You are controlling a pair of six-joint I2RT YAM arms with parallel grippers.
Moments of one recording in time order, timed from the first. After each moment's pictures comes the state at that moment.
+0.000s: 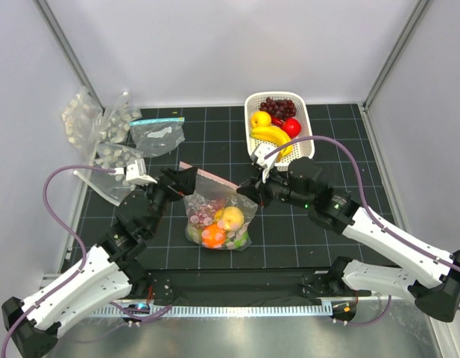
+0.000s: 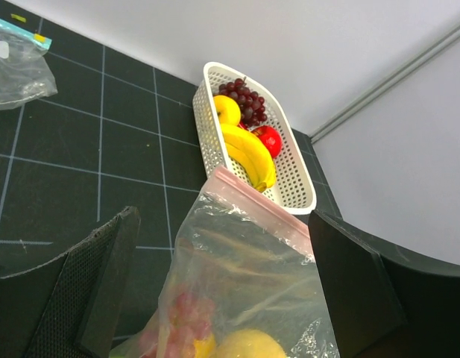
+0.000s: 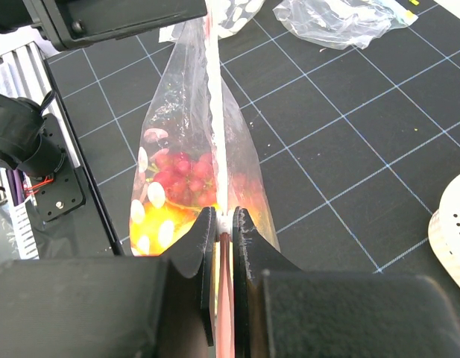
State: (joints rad) left arm -0.76 0.63 0.54 0.11 -0.52 -0.66; right arm 0.87 1.01 0.98 -0.23 -0.19 0.03
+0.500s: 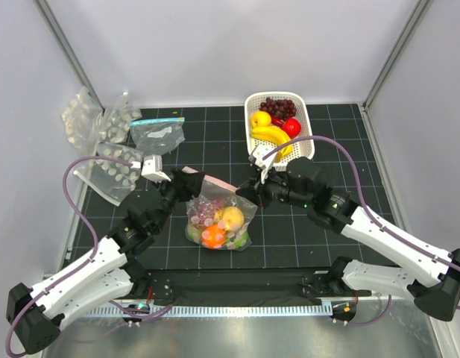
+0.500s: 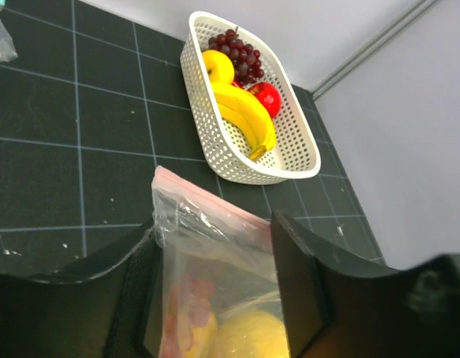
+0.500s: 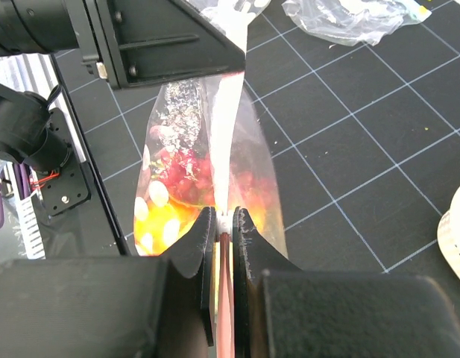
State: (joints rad) left arm -0.76 0.75 0.54 0.15 -0.41 -0.66; right arm 0.87 1.02 0.98 -0.24 -0.21 0.03
